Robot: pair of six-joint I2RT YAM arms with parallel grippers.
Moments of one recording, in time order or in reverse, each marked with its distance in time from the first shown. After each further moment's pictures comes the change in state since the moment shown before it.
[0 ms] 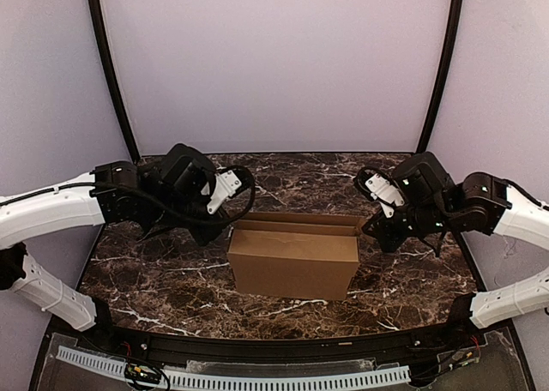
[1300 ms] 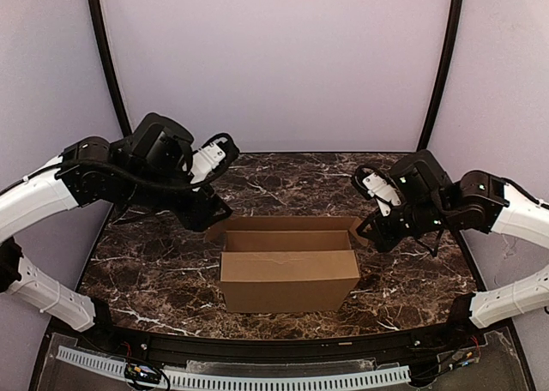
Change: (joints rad) left arm -0.002 -0.018 0.197 -0.166 0.059 -0.126; right arm 0.000 0.029 0.026 0.001 -0.043 0.082
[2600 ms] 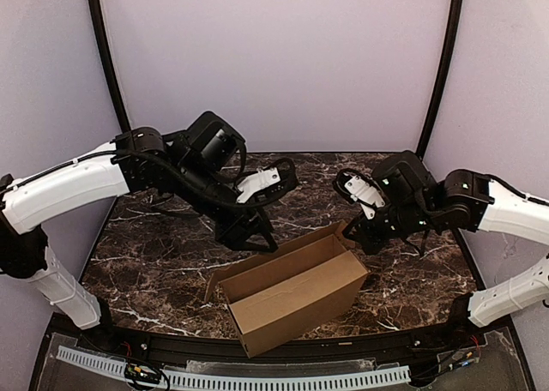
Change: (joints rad) left arm -0.001 0.233 0.163 -0.014 0.608 0.199; right arm 0.048 0.084 0.029 0.052 -0.006 -0.062
